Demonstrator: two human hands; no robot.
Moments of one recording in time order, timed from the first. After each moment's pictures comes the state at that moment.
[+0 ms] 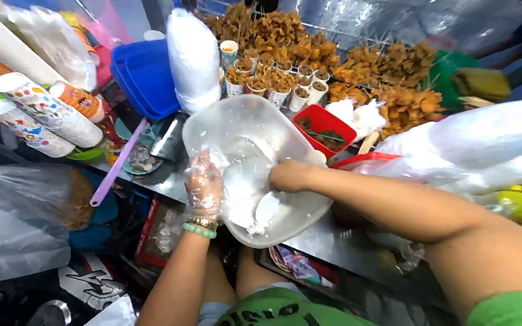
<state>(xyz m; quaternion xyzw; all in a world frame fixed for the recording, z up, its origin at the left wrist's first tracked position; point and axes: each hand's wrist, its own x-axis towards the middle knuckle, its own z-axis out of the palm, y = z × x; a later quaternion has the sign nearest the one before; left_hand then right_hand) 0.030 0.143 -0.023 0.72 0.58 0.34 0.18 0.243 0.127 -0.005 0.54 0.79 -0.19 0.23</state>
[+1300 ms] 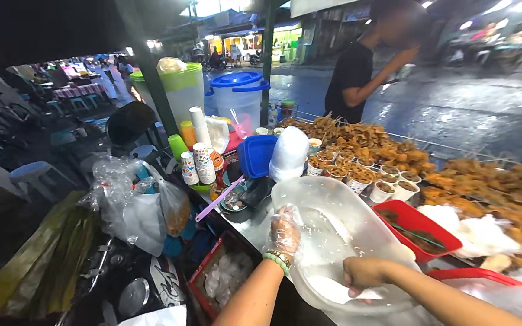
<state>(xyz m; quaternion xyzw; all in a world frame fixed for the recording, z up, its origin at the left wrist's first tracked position) 0.032 0.141 -0.003 0.69 0.59 0.30 0.28 0.255 0.128 -0.051 0.49 0.72 -0.40 0.28</state>
